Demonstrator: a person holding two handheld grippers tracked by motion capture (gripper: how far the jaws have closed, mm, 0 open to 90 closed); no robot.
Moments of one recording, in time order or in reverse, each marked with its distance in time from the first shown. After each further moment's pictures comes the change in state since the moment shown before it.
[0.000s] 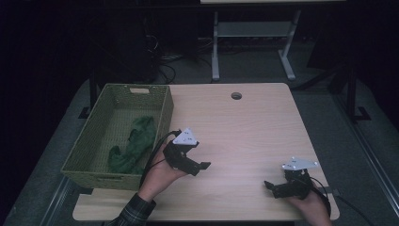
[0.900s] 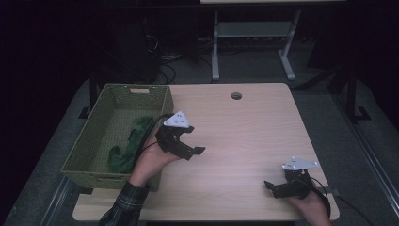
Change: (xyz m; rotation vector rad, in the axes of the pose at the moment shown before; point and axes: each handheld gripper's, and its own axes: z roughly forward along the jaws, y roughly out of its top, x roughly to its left) left arm 0.027 0.029 -0.030 -0.027 0.003 0.020; right arm -0.001 0.000 0.000 -0.004 -0.002 -0.005
